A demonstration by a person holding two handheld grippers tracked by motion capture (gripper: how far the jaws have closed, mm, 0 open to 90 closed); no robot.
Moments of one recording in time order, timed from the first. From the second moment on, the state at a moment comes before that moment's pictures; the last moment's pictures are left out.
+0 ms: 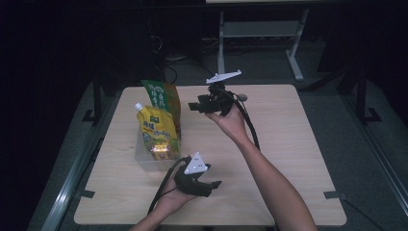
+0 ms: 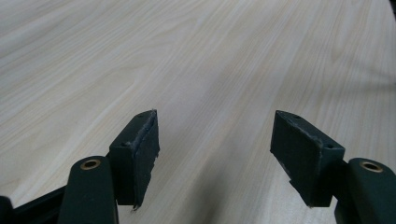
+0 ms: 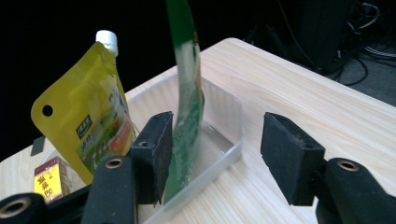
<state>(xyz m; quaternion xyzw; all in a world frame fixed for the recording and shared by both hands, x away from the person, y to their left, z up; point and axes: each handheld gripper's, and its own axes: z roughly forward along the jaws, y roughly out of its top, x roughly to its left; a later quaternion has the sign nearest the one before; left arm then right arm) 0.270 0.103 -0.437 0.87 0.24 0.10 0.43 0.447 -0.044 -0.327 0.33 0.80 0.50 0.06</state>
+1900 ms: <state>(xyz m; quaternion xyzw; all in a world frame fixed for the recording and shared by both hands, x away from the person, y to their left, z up) 0.270 0.103 -0.440 0.87 0.23 0.09 0.42 0.382 -0.176 -0.376 0.42 0.78 0.46 0.05</state>
